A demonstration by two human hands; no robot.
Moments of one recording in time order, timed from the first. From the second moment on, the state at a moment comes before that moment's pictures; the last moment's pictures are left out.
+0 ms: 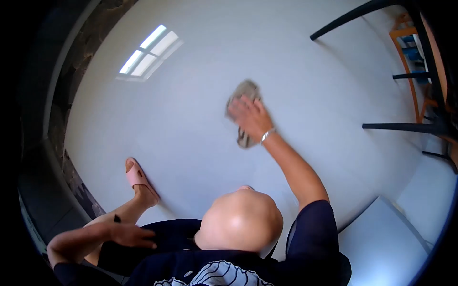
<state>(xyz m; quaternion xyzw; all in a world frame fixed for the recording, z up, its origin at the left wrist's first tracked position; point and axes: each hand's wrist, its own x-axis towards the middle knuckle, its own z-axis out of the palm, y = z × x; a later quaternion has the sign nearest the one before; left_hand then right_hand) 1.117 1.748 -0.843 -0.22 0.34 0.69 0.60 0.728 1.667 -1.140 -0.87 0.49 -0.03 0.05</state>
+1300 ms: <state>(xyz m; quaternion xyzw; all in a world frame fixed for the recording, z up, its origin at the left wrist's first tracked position) 1.358 1.812 -0.995 -0.75 0.26 0.61 0.02 0.914 1.510 -1.124 -0.89 0.44 -0.07 0.04</state>
